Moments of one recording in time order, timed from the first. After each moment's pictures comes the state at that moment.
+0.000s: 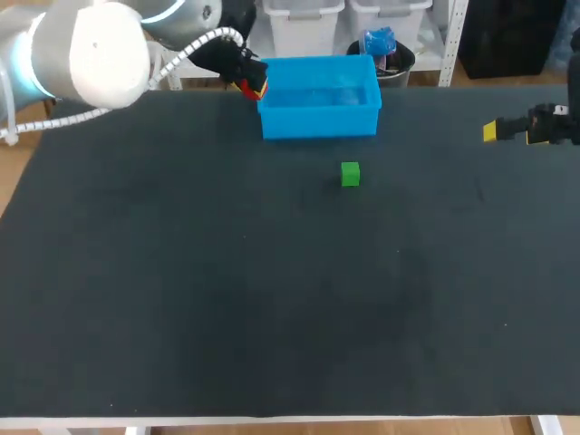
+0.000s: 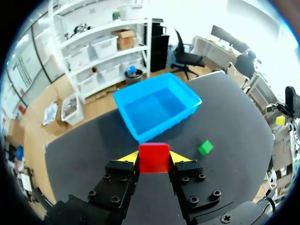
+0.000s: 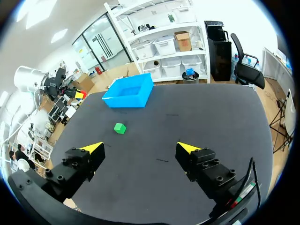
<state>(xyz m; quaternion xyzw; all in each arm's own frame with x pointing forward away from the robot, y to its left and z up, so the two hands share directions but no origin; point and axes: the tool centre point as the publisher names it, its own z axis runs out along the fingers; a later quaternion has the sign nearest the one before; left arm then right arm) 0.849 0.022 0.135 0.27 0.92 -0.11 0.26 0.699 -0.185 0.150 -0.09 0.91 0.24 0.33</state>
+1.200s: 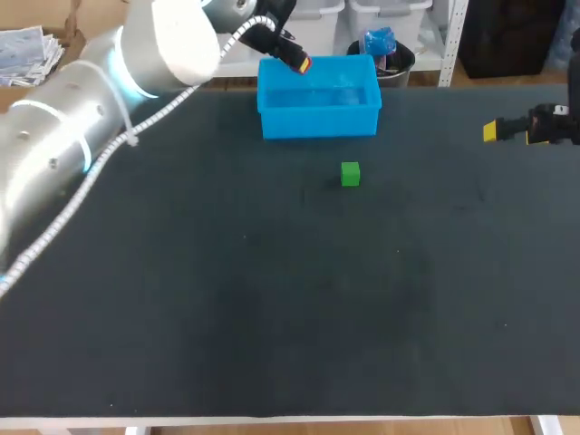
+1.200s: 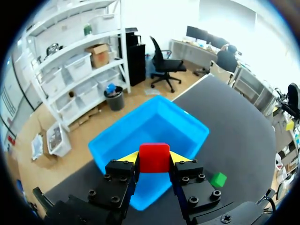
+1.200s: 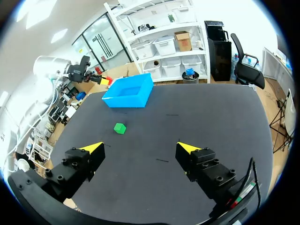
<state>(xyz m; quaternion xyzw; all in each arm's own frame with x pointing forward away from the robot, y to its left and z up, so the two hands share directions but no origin) 0.958 -0.052 0.108 0.36 0.87 -0.15 0.30 0.699 -0.185 0.150 -0.09 0.91 0.24 0.33</state>
